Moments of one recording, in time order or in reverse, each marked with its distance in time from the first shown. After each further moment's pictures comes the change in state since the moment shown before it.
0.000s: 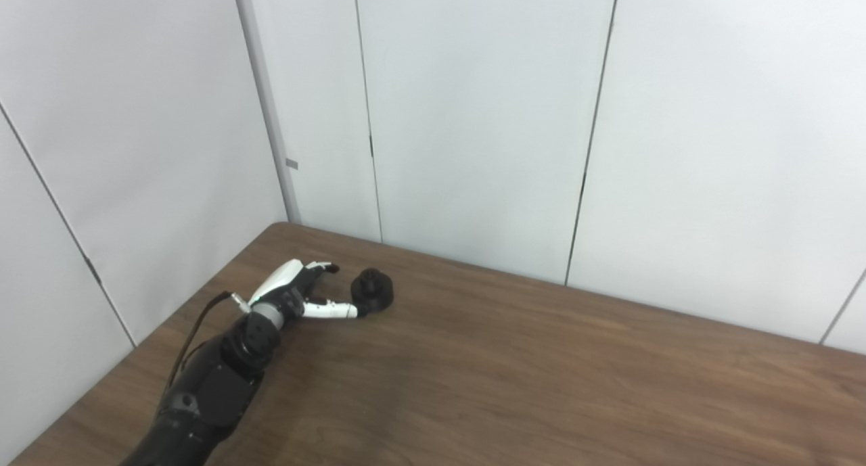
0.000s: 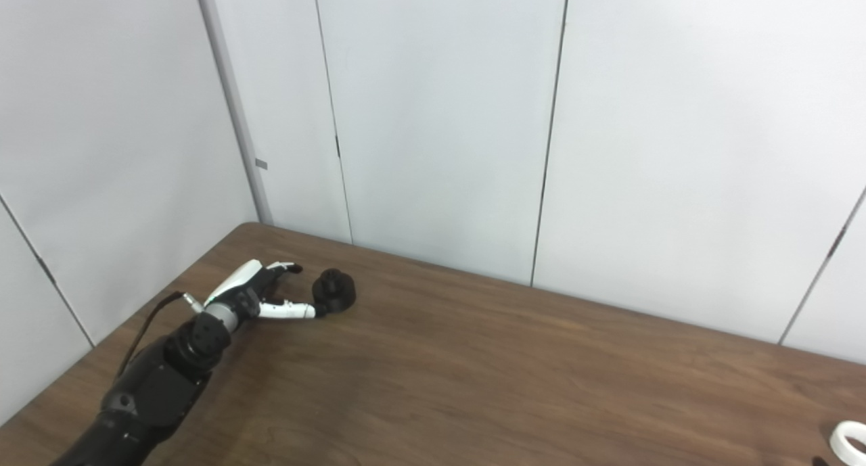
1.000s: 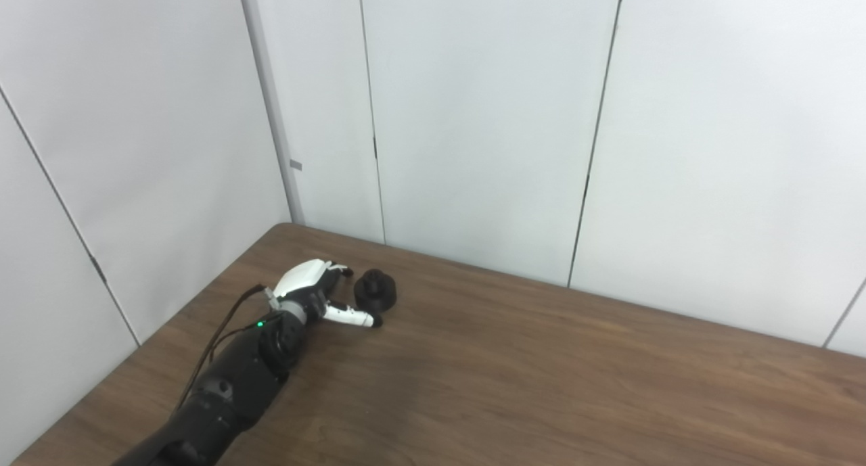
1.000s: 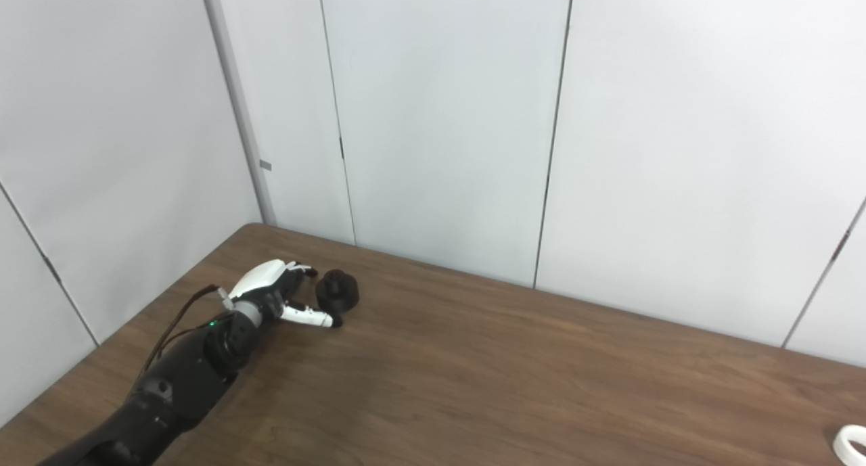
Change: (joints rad) left arm -0.087 -0.011 -0.198 0.119 0.121 0.015 0.082; right arm 0.047 -0.003 -0.016 -0.044 -0.033 0.003 -0.004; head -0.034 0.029
